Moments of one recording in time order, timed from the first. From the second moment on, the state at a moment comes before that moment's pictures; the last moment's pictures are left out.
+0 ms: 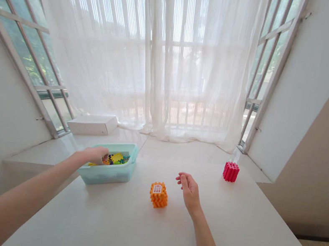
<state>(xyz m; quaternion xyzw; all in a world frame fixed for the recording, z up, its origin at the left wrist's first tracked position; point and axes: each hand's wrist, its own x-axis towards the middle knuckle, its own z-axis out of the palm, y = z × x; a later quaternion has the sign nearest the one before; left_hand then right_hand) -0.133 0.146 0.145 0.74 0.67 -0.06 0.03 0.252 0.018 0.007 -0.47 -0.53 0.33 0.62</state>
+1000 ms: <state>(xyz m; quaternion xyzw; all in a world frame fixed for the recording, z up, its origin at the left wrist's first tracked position) 0.016 0.032 0.062 0.64 0.36 0.43 0.52 0.229 -0.024 0.032 -0.45 -0.69 0.19 0.53</state>
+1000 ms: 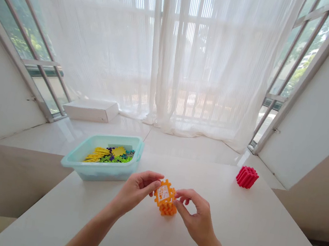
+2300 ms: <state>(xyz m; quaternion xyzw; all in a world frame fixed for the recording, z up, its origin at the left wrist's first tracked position) 0.006 0.026 0.051 0.81 0.30 0.36 0.34 0.234 -0.012 0.018 -0.48 -0.71 0.27 0.44</state>
